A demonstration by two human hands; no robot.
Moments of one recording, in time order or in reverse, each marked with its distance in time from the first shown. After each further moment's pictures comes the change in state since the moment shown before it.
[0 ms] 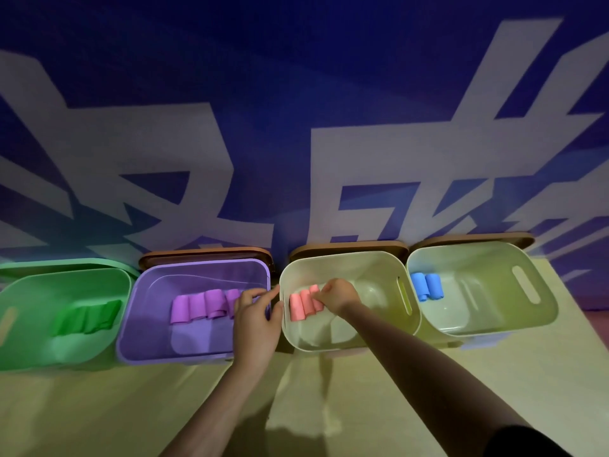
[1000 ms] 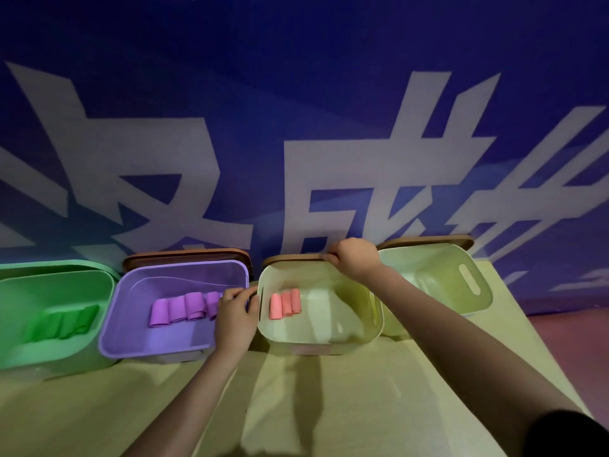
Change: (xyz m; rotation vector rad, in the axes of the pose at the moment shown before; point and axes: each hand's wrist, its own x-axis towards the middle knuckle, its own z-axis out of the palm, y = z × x) left_hand 0.000 -0.005 0.004 -0.004 -0.022 0.007; right_hand -0.053 -0.005 -0.130 -0.594 0.311 -0.443
